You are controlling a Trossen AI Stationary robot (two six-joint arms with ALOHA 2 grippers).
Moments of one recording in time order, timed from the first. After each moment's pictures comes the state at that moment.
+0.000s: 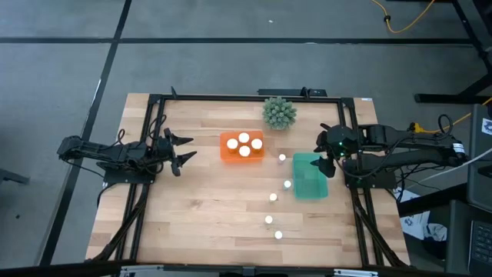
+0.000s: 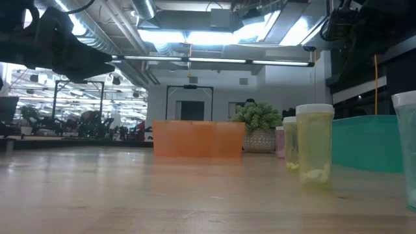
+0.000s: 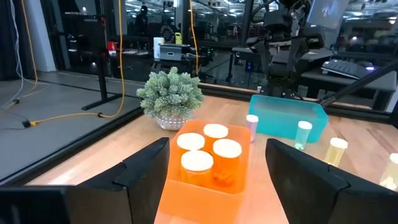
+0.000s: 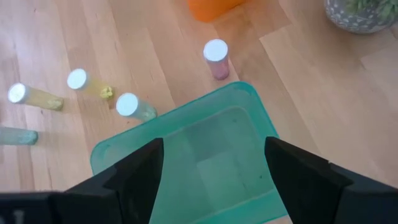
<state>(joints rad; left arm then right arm) -0.14 0.09 0.01 0.07 -0.50 -0.09 -0.09 0.79 0.73 -0.88 -0.03 0.34</state>
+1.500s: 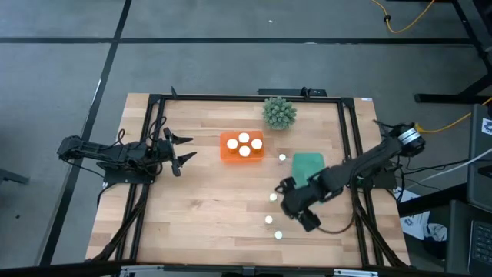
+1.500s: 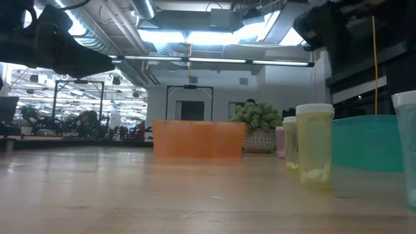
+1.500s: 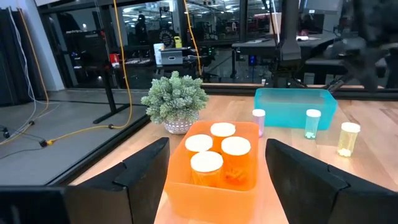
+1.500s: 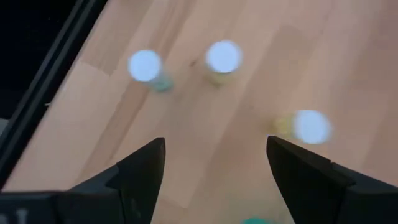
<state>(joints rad) -0.14 0.09 0.01 0.07 -0.50 0.04 0.48 1.54 1.12 -0.68 -0.03 0.02</state>
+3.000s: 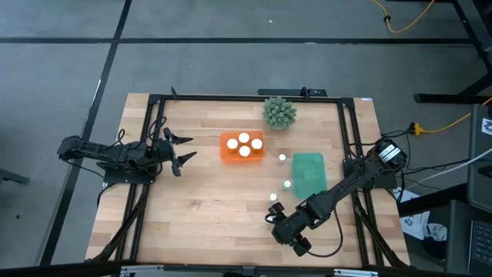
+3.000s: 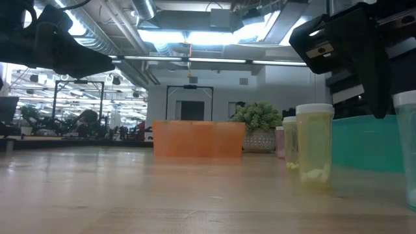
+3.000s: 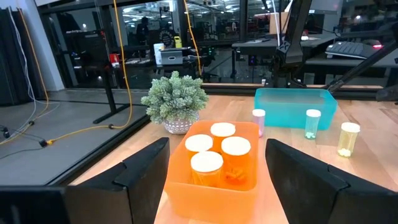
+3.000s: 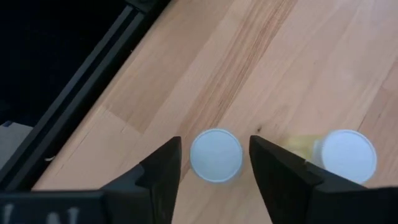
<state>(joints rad) -0.14 0.09 0.01 0.07 -0.50 0.04 0.62 1.81 1.15 -0.36 -0.02 0.04</state>
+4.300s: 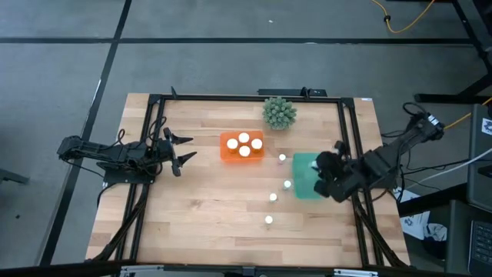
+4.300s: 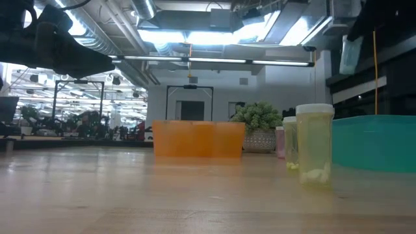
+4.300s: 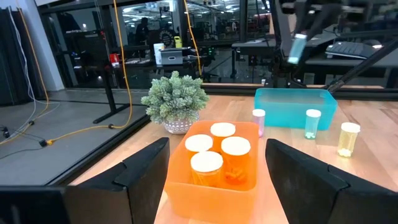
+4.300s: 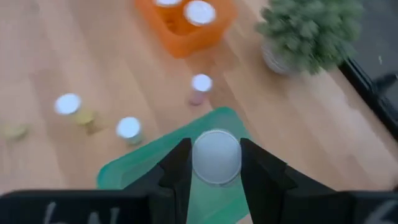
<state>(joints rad) -0.14 0.09 0.01 0.07 -0.50 0.04 0.60 1.15 1.09 -1.26 0.66 0.97</state>
